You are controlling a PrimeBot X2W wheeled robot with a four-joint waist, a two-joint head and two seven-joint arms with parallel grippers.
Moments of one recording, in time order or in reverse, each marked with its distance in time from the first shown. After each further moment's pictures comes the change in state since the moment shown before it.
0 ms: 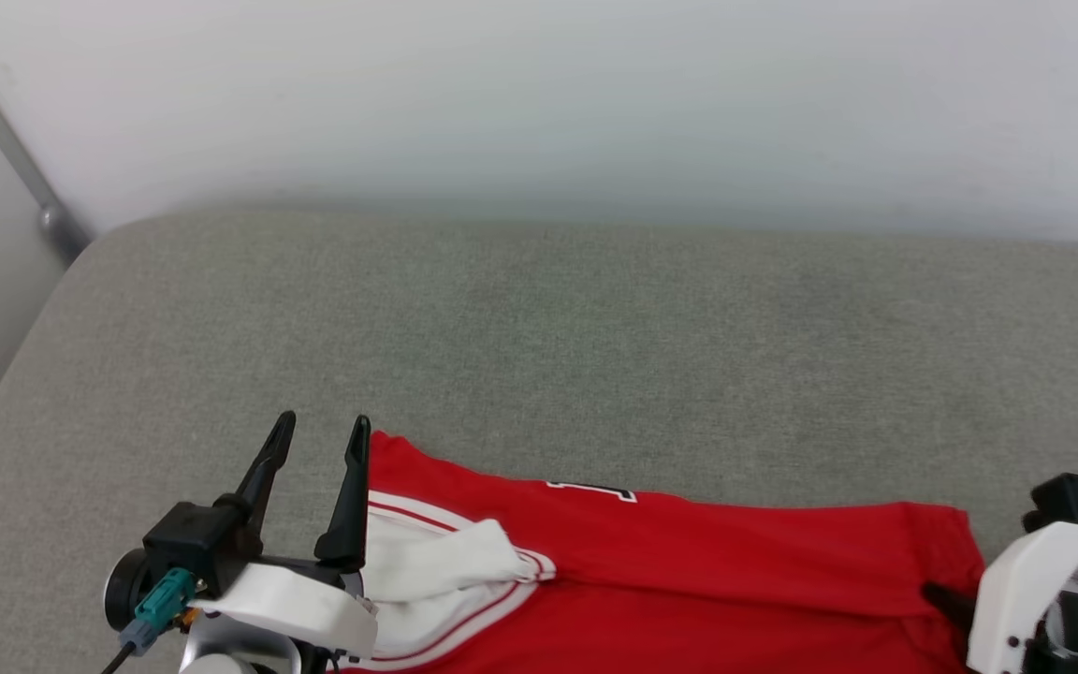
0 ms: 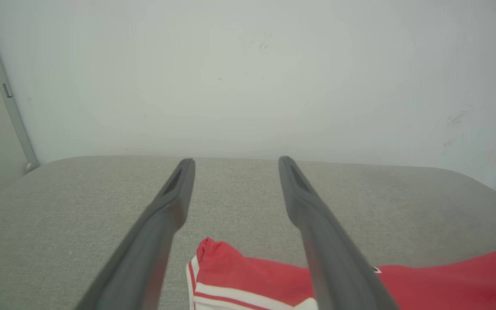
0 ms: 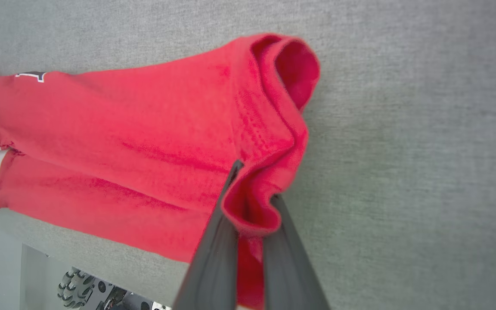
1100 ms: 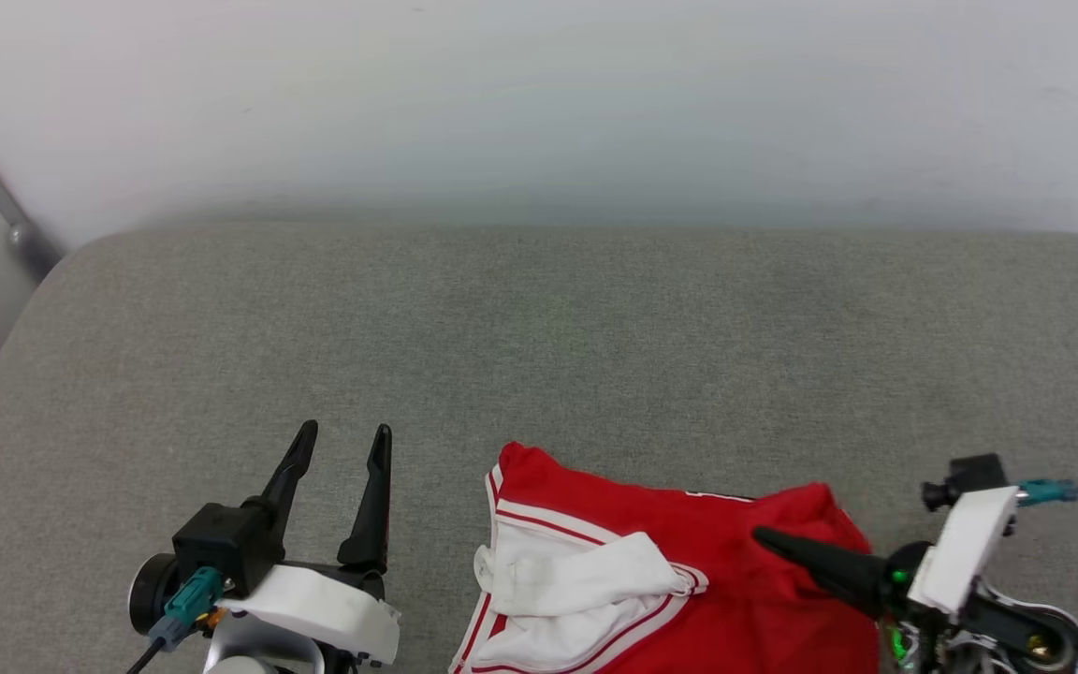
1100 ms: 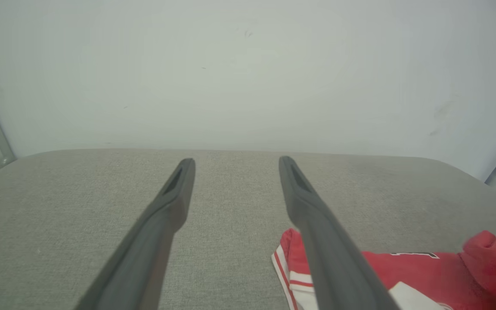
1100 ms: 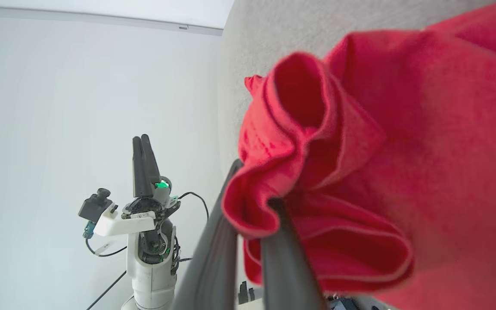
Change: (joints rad) left arm 0.000 -0.013 -0.037 0.007 0.000 0.026 0.018; right arm -0.087 0.182 -0.096 0.063 0.695 0.000 0.257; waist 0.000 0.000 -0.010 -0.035
